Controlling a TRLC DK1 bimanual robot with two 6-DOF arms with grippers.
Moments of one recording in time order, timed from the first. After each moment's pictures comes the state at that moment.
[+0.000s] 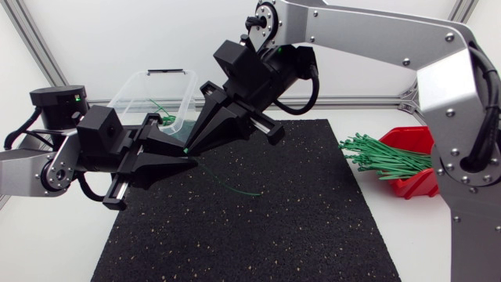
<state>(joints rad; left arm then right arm) -0.14 1.45 0.66 0.43 1.50 0.47 0.61 2.20 2.11 -1.69 -1.20 -1.73</state>
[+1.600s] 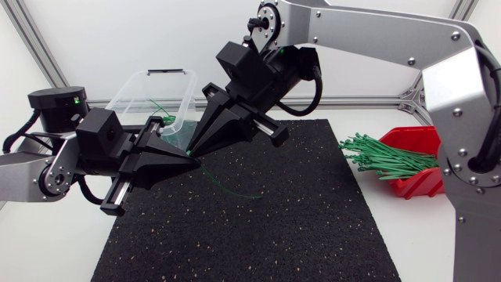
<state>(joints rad) -0.16 1.43 0.64 0.44 1.51 0.44 0.61 2.18 2.08 -1.69 -1.20 -1.74</state>
